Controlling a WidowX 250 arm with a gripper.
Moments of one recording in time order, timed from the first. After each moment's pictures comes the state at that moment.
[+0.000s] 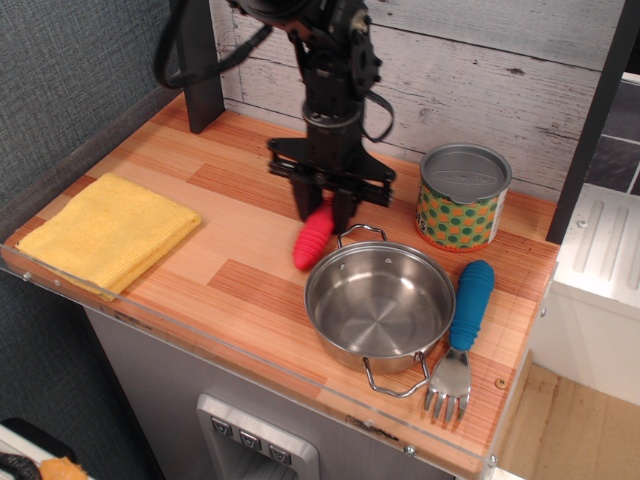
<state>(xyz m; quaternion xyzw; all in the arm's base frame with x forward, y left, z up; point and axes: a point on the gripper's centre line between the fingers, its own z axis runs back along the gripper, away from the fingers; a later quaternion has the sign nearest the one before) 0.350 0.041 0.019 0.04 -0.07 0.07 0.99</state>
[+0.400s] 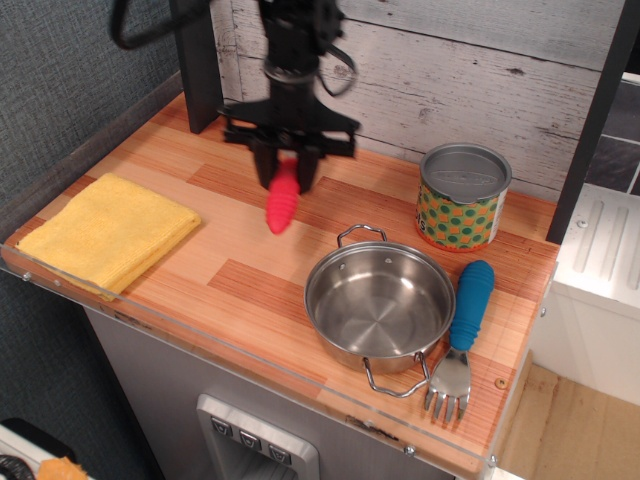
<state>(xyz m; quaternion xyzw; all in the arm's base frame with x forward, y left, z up) 0.344 0.080 0.045 0.06 -0.07 0.23 0.97</state>
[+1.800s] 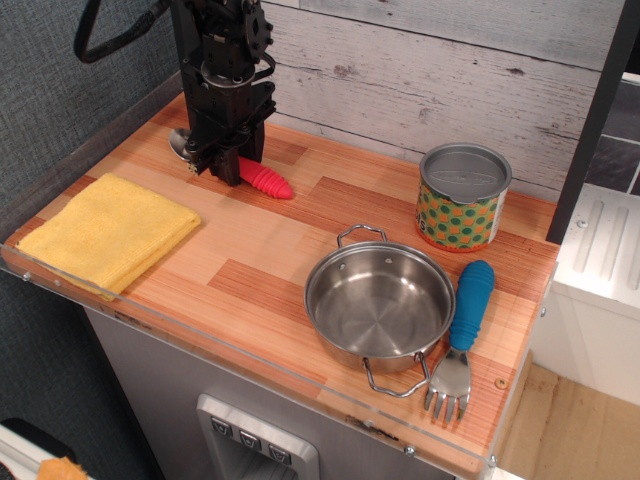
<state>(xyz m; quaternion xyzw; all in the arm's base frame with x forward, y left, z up) 0.366 0.145 0.015 0.03 -0.13 0.66 0.74</state>
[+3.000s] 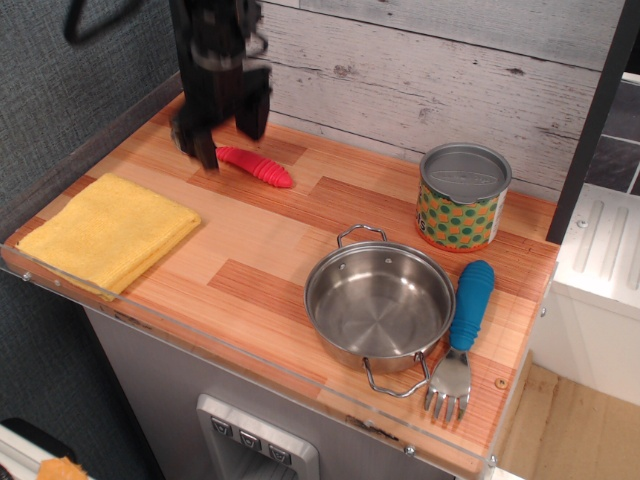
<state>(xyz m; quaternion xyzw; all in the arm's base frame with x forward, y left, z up) 0.369 0.146 0.053 0.04 -0.16 0.59 0.79</state>
